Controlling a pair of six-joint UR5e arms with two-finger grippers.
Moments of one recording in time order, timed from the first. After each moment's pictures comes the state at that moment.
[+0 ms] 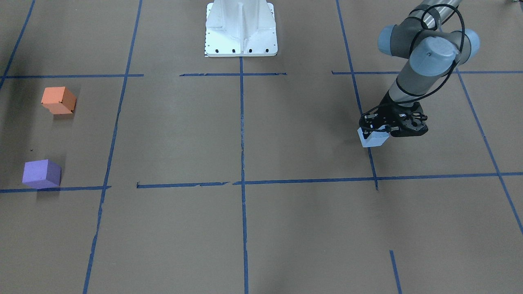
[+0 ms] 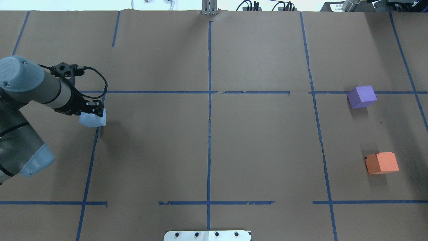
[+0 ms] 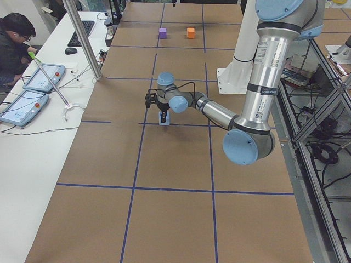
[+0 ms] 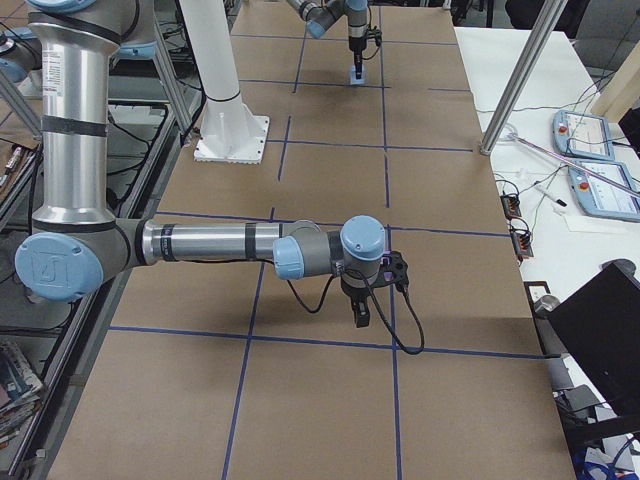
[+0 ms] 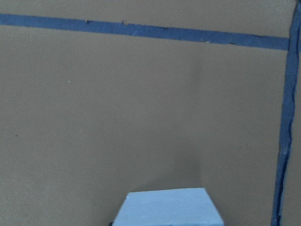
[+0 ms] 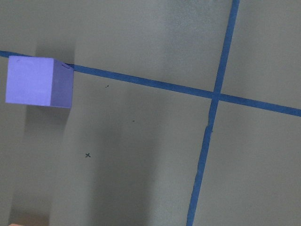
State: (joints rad) left arm -0.78 -1.84 -1.74 -1.90 -2.02 -1.06; right arm 1.47 -1.66 1.69 -1.44 2.38 -0.01
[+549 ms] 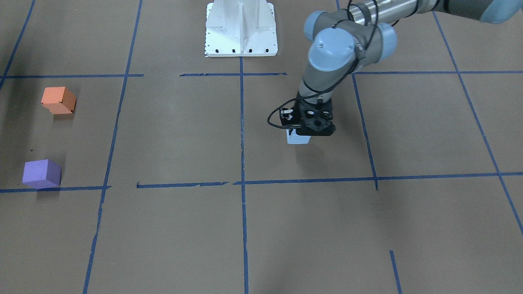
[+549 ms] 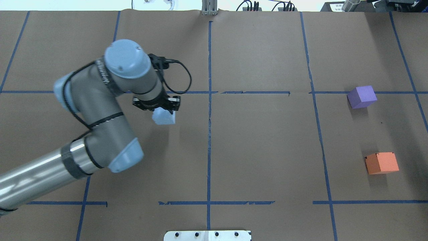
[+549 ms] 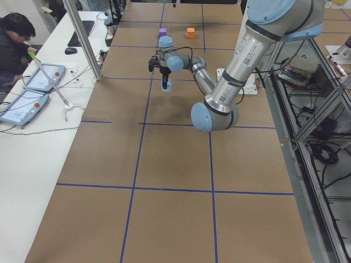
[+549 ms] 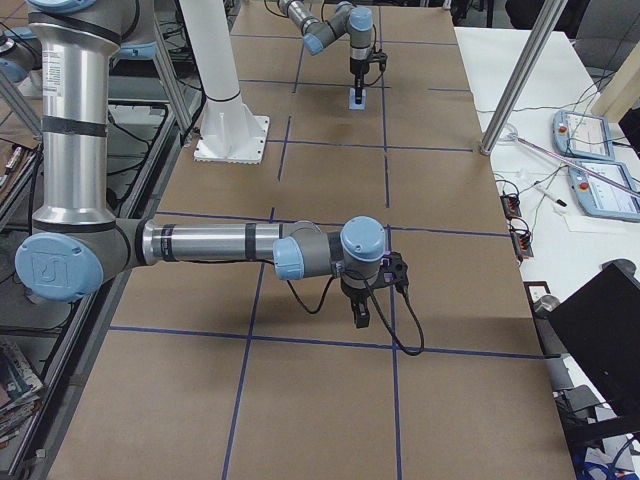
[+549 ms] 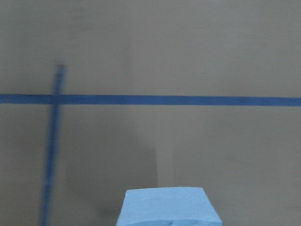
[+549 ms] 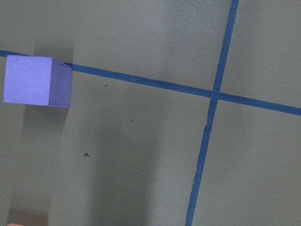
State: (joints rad) left arm -0.61 -2.29 -1.61 -1.58 -1.92 -1.13; right arm 1.47 -1.66 1.69 -1.44 2.38 -0.01
